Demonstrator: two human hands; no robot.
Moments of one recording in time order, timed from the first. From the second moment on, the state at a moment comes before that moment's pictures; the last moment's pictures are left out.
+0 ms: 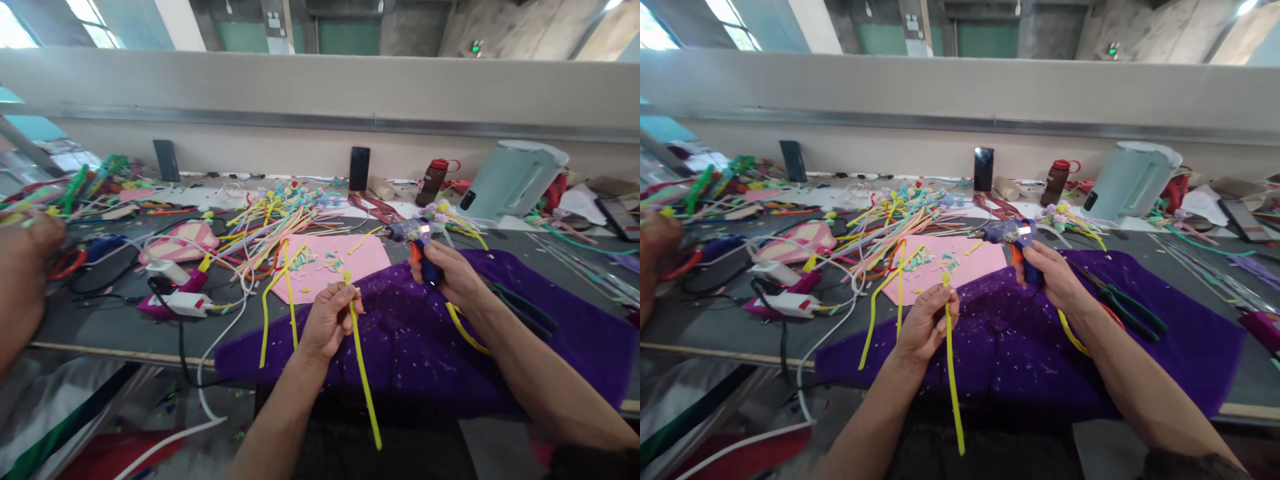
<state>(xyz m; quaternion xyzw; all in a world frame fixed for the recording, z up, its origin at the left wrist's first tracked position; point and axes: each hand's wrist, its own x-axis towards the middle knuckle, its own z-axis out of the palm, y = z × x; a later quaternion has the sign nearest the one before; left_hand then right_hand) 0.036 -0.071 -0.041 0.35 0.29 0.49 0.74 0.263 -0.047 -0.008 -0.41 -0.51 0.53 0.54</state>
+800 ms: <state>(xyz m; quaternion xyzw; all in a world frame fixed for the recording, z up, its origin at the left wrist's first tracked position) 0.044 -0.076 -0.047 0.50 0.41 0.50 0.57 0.259 -0.121 -0.024 -0.50 -0.72 0.23 0.42</state>
